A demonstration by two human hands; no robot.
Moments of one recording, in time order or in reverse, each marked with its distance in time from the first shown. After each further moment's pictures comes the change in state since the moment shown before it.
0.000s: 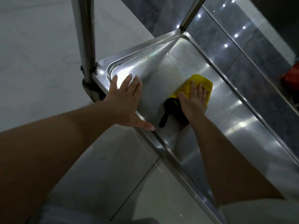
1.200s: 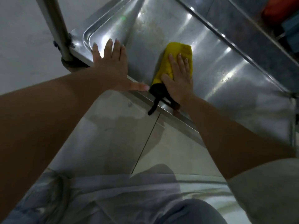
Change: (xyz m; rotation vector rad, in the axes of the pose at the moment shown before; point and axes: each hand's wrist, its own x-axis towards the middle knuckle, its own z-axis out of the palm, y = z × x) left_hand -0.005 0.008 -0.001 -0.017 -0.033 0.006; right_hand -0.102 0.021 0.006 -0.064 0.003 -0.121
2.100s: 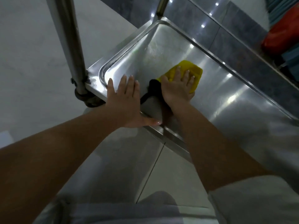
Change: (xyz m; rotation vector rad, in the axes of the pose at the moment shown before) left_hand -0.035 0.007 0.008 -0.022 -0.029 0.021; right_hand 0.050 -0.059 0.023 0.015 0.082 0.284
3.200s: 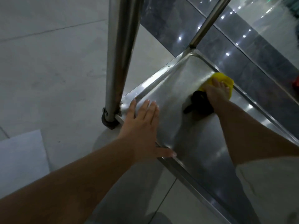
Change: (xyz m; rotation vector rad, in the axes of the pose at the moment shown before) left_hand -0.028 -0.028 0.011 -0.031 0.253 0.021; right_hand 0.129 -0.010 -0.020 -0.108 -0.097 -0.151
